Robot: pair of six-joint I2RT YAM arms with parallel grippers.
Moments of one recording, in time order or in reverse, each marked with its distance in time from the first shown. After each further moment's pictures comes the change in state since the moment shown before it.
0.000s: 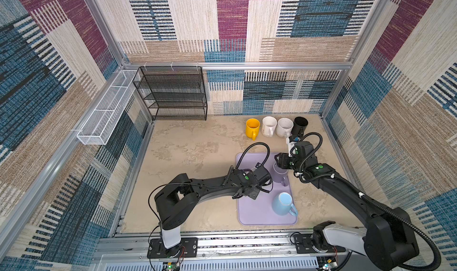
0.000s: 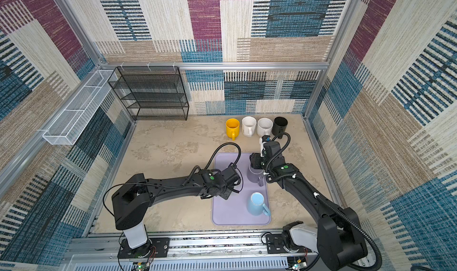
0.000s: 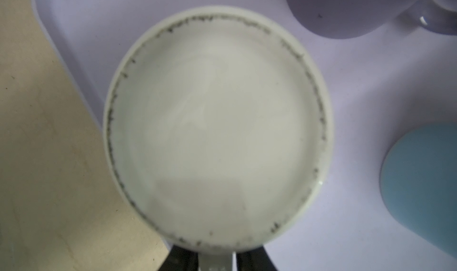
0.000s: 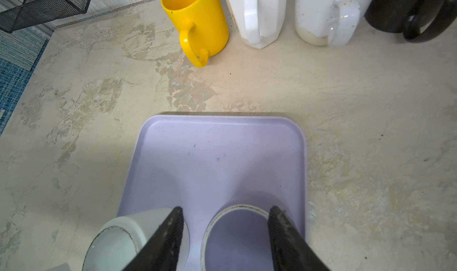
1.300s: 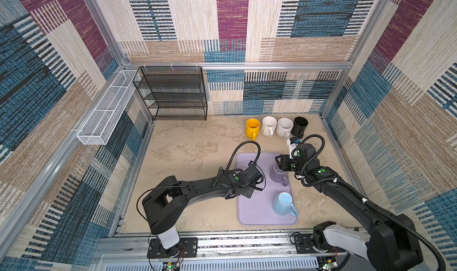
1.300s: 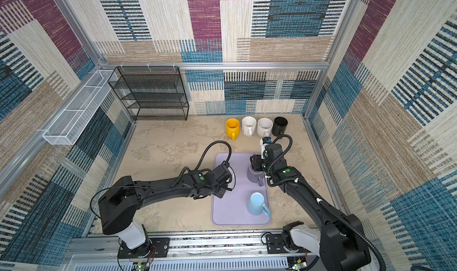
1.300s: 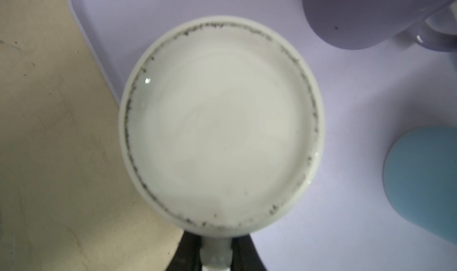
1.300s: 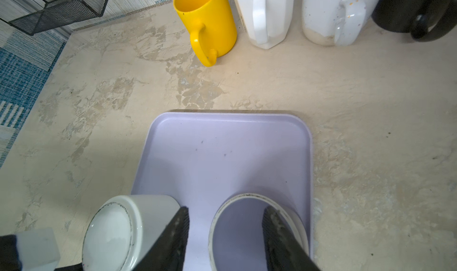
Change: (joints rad) left arm 0.063 -0.134 -0.158 0.117 0.056 0.000; right arm 0.000 -0.061 -0.047 0.024 -0.044 0.002
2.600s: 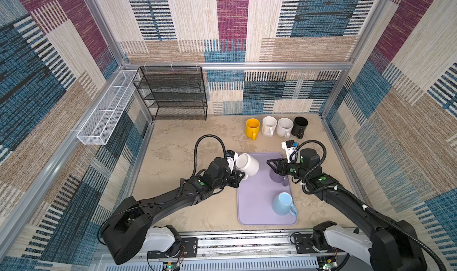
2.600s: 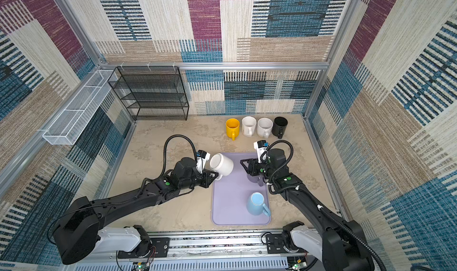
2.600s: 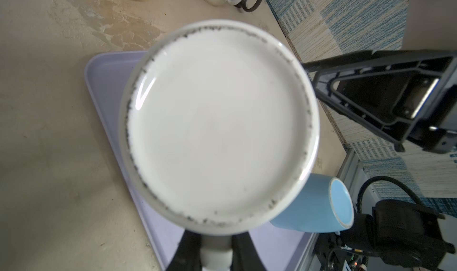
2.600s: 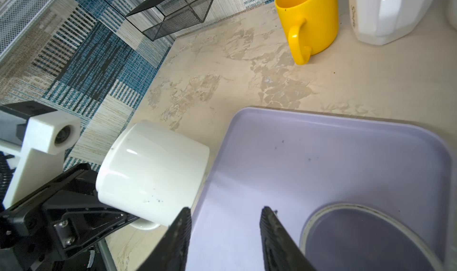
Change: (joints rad) left arm 0.241 -0.369 -0.378 0.564 0.397 -0.111; right arm 0.000 -0.061 -0.135 0.249 -0.348 0.078
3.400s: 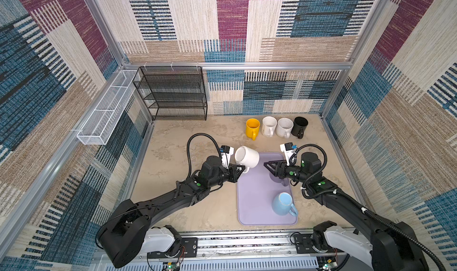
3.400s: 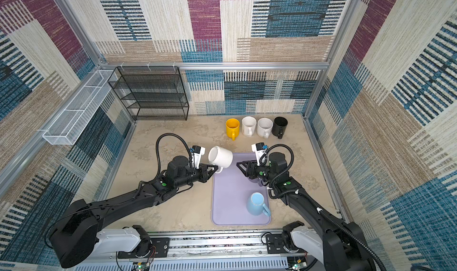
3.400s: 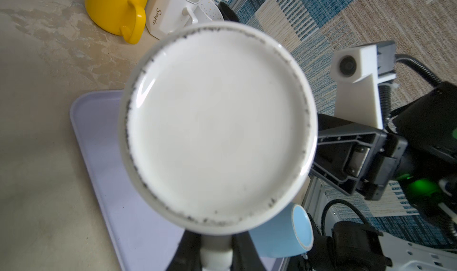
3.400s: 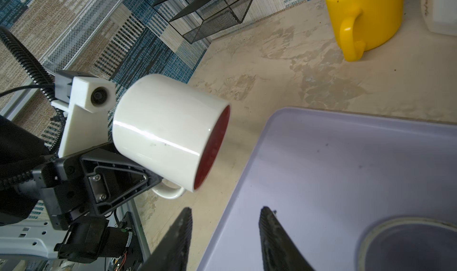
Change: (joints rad) left arm 0.052 -0.025 -0.055 0.225 0.075 -0.087; right arm 0.023 -0.026 -0.079 0.167 -0.129 0.086
